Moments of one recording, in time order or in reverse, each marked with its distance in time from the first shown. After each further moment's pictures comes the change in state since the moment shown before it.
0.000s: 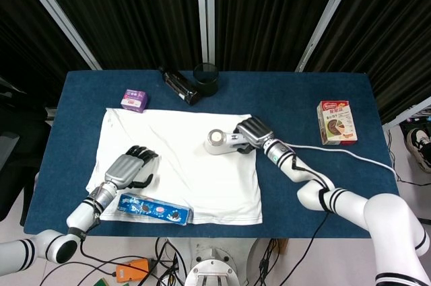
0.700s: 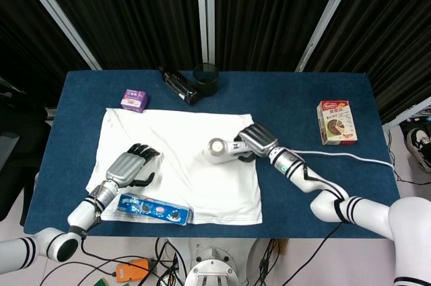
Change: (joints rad) left arm -0.012 0.002 -0.005 -0.002 0.003 0.003 -0.003; right arm -0.064 0.117 -0.034 -0.239 -0.146 0.163 0.058
